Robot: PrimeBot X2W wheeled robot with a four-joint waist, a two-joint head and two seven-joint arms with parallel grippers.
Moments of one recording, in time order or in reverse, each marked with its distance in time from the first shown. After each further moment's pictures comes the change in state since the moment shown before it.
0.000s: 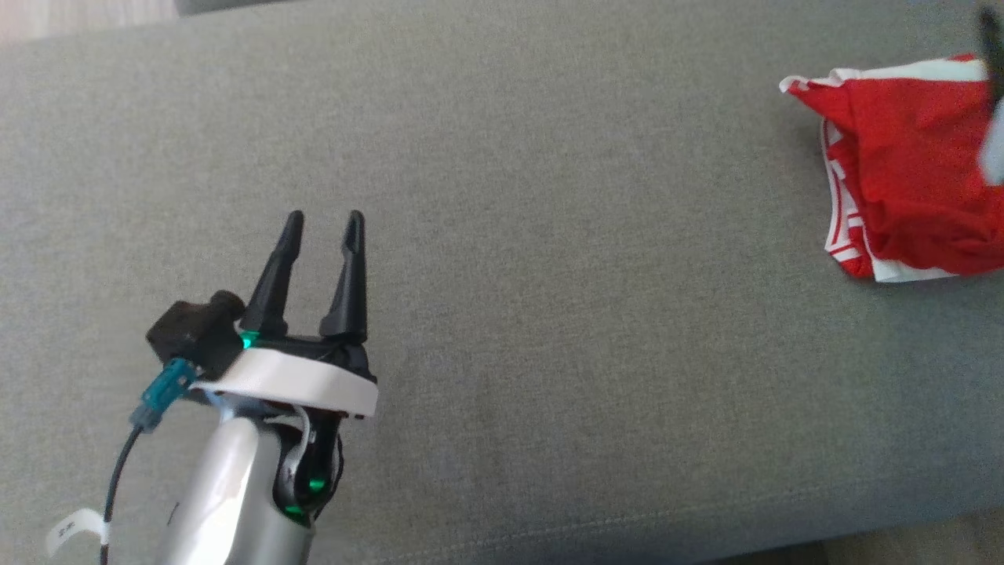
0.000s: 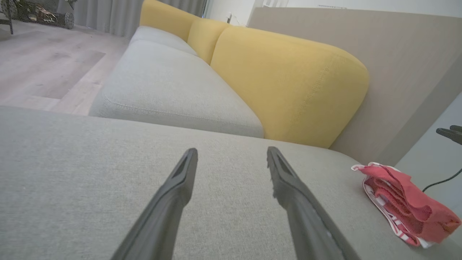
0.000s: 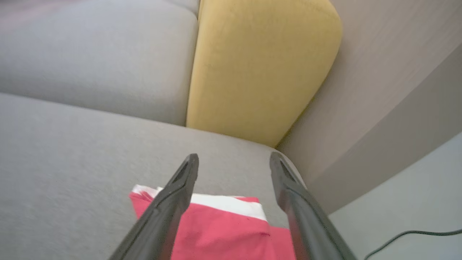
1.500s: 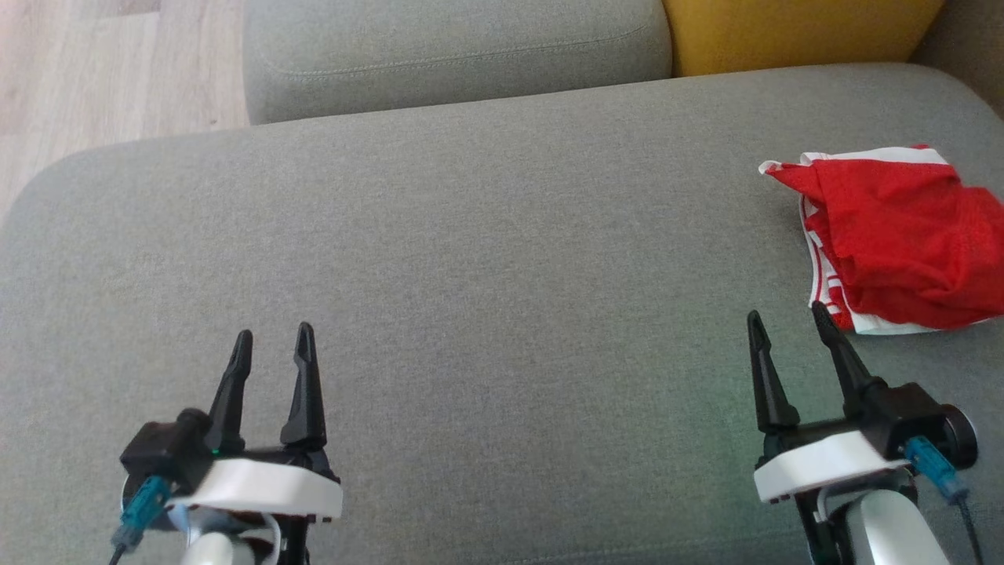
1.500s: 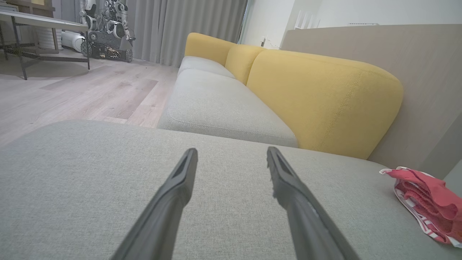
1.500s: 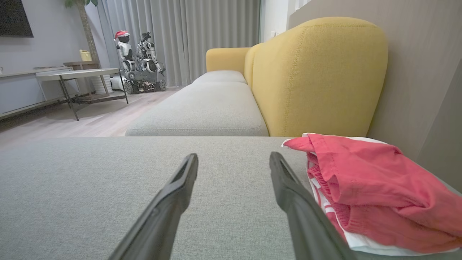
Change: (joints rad) left arm 0.267 0.001 0.095 -0.100 0.069 0.067 -0.006; right arm 0.748 0.476 -0.145 -0.340 -0.166 0.000 -0.499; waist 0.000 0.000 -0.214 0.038
